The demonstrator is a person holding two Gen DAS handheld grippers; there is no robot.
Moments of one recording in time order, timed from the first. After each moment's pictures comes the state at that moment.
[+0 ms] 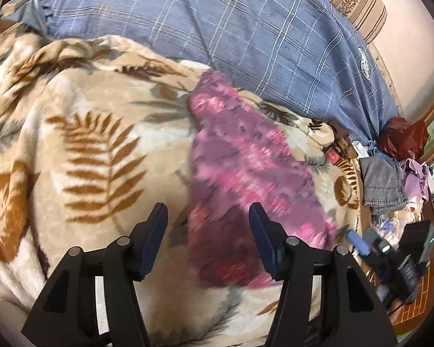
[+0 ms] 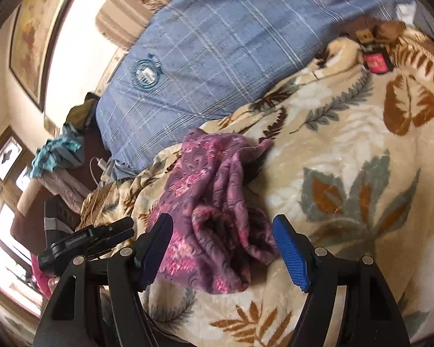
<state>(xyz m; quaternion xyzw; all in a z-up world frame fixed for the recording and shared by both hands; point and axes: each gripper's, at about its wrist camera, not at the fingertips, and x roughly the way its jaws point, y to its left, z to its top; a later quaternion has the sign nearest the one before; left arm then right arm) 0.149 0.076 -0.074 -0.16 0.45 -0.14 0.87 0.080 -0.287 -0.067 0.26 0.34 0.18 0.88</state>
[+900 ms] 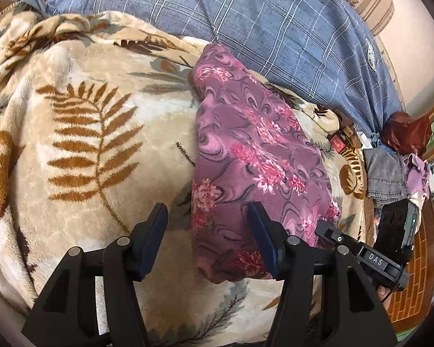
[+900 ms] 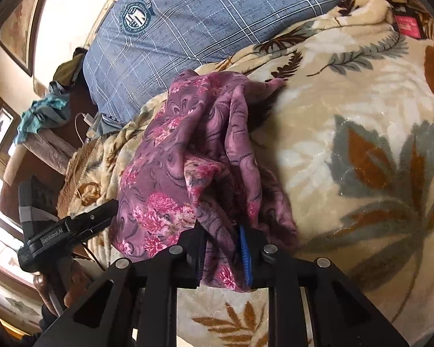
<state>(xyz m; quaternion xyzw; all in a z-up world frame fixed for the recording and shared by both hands) 0.154 0.064 -0.097 -0.18 0.48 -0.15 0.85 0.124 -0.258 -0.122 0.24 0.45 0.20 0.84</state>
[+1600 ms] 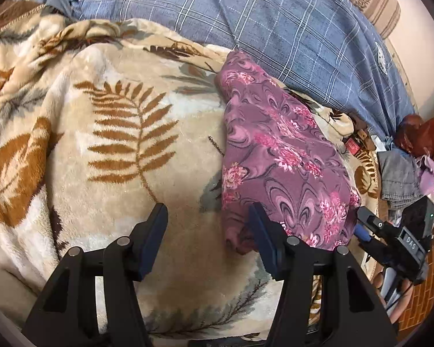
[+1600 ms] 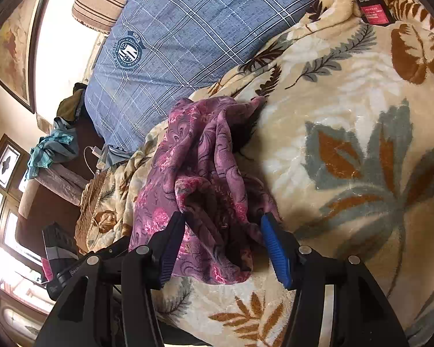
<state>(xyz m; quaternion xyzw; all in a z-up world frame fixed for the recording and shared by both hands) 0.126 0.078 -0.095 -0.15 0.46 -0.10 0.87 0.108 -0.283 -0.110 0.30 0.41 0.18 0.84</state>
